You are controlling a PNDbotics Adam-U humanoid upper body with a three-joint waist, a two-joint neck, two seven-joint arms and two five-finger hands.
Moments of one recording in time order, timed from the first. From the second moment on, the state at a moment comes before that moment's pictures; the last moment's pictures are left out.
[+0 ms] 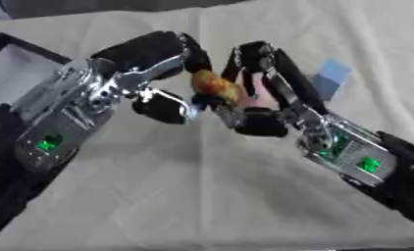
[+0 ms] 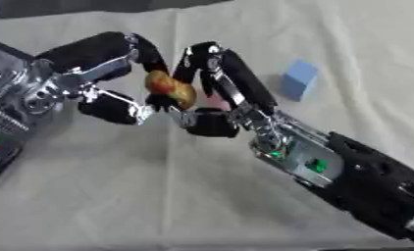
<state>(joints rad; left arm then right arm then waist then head) -1.07 0.29 -0.74 -1.55 -0.49 0.19 -0.38 -0.43 -0.74 0.57 -1.99 0.25 0.02 -0.40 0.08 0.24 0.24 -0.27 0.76</state>
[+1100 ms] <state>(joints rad) -1.06 0.28 -0.75 -1.53 -0.47 0.25 -0.36 -0.42 -0.74 0.57 -1.99 0.28 0.10 -0.44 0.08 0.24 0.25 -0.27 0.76</state>
